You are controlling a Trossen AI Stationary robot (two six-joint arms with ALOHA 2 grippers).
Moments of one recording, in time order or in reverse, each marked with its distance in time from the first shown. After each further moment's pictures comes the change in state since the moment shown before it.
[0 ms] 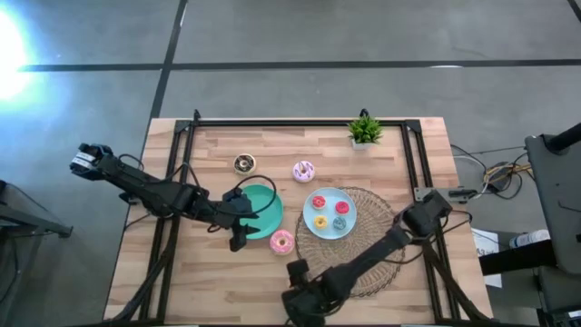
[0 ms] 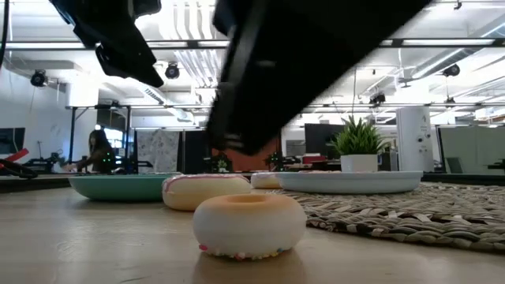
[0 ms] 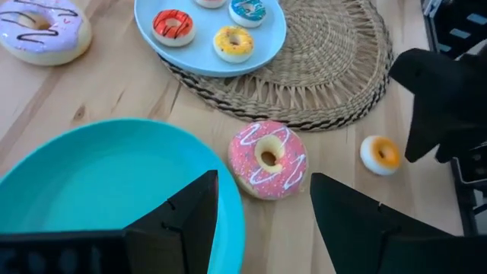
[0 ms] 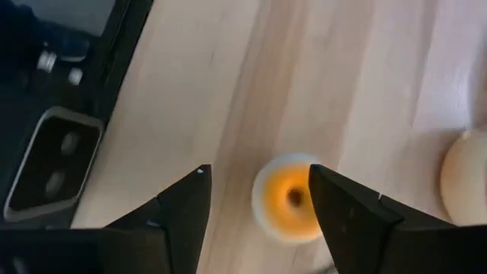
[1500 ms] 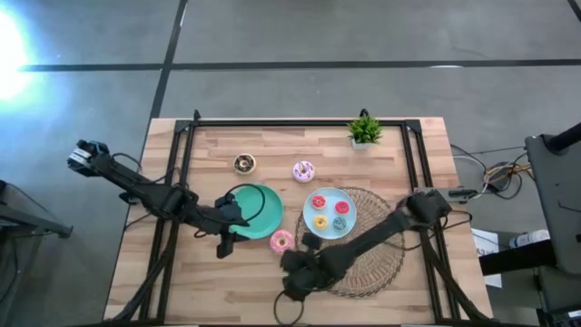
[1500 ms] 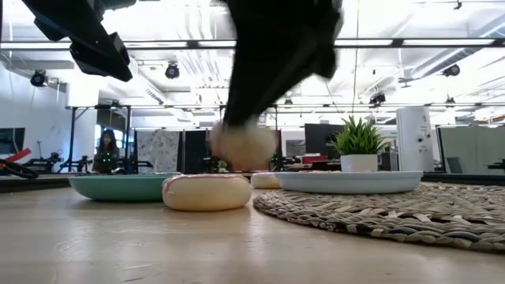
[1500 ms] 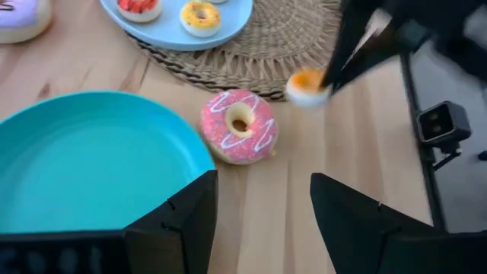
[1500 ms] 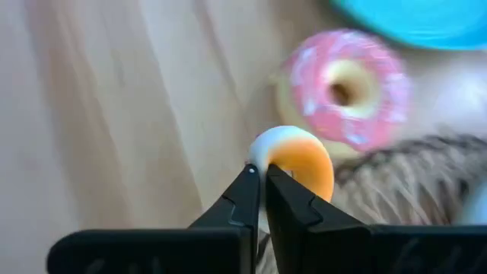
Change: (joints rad) left arm -0.092 -0.094 -0.057 -0.032 0.018 -0.028; right arm -0.096 -0.096 -0.092 -0.084 0.171 0.540
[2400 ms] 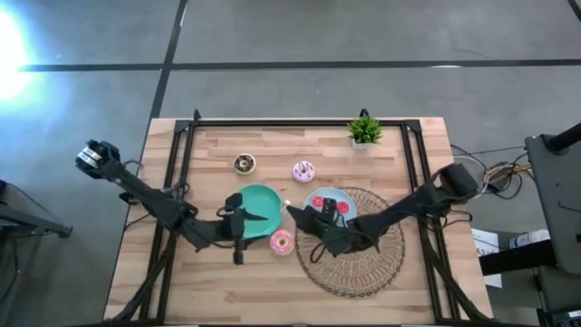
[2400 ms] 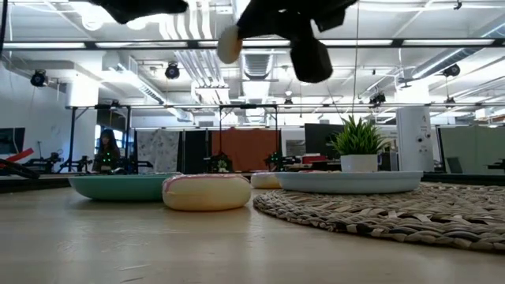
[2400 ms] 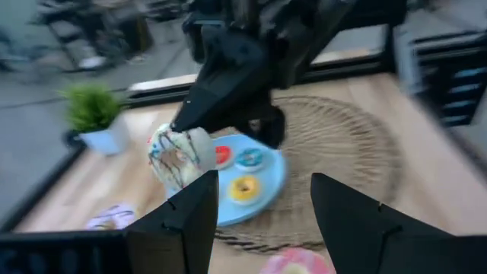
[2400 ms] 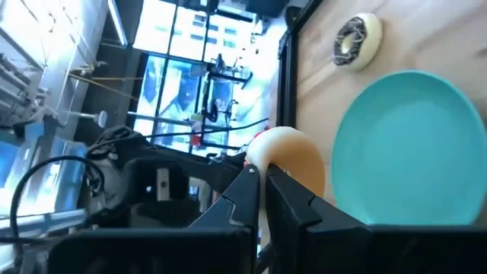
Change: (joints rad) left arm -0.137 0.129 -0.017 0.550 -0.475 0.513; right arm -0.089 -0.411 -0.743 1.280 0.610 0.819
